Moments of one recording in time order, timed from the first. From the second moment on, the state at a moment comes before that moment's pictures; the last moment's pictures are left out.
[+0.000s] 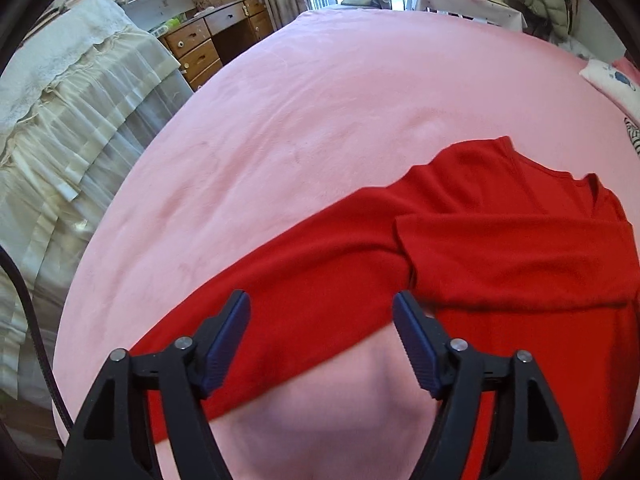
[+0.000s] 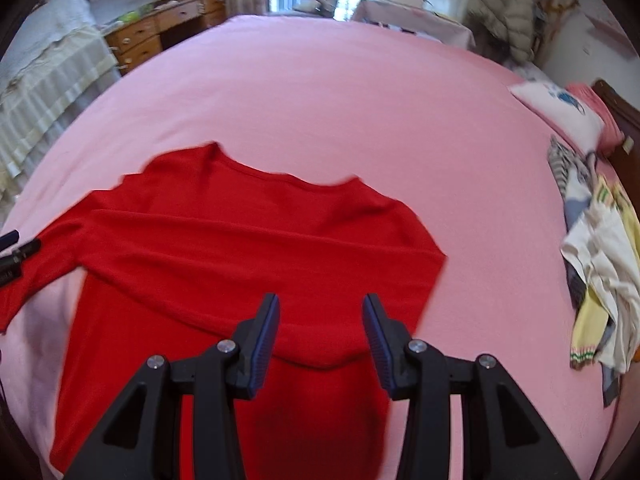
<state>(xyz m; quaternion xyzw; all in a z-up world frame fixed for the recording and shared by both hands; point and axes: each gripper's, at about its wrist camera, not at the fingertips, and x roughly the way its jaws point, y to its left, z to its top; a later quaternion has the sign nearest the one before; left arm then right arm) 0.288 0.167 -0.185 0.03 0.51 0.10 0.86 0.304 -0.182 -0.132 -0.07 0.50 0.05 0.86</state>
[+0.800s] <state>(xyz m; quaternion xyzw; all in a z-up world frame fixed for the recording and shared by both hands) 0.108 0.318 -0.165 -0.06 0.49 0.27 0.83 0.191 0.019 -0.095 -0.20 0.39 0.20 0.87</state>
